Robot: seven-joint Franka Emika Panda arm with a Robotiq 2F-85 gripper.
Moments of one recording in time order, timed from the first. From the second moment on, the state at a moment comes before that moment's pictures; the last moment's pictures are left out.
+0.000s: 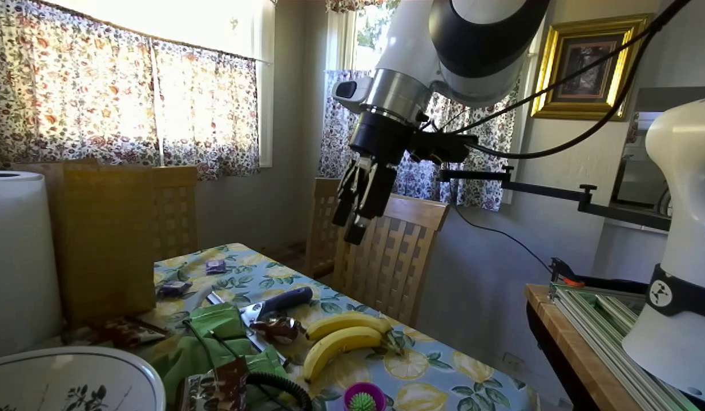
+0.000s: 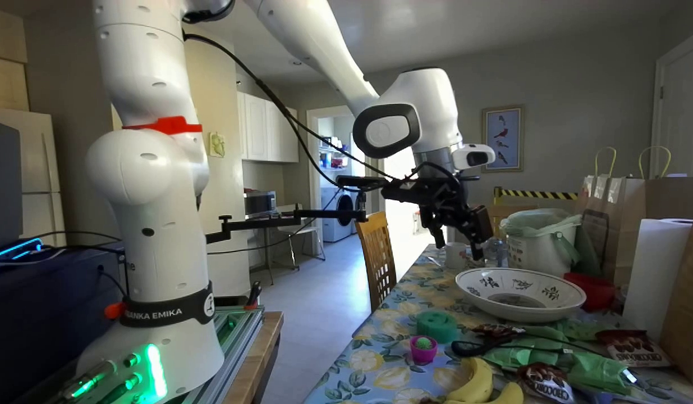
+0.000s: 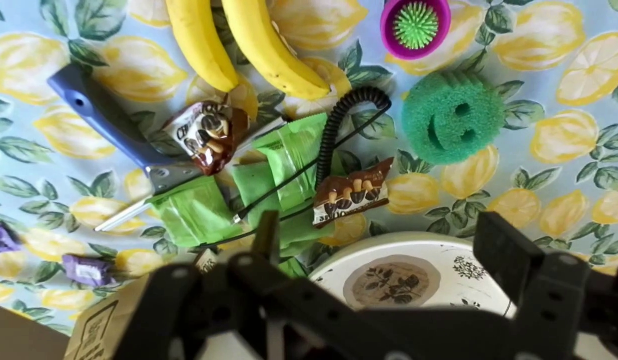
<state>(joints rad) 0.19 -0.07 -0.09 -2.56 0.35 2.77 -0.66</state>
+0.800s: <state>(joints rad) 0.12 0.10 0.00 -2.53 0.37 2.83 -0.67</state>
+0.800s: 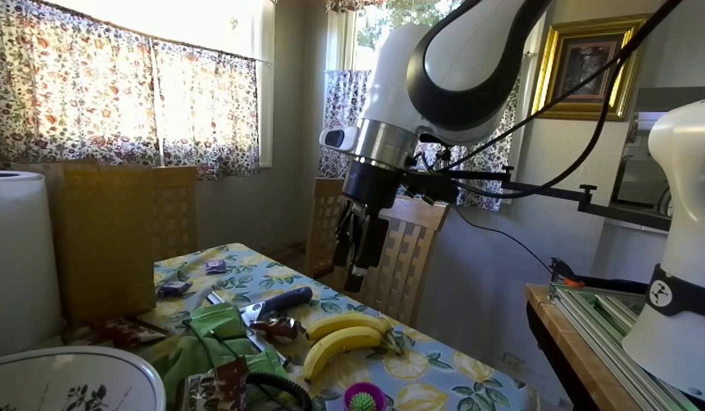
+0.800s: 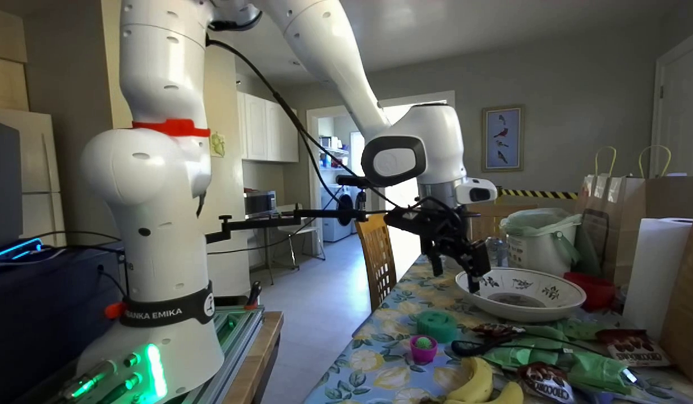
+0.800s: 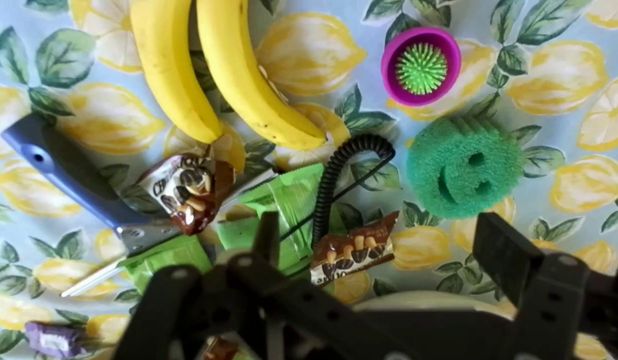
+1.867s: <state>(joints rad) -0.06 0.38 0.24 -2.39 0.24 3.00 -0.45</state>
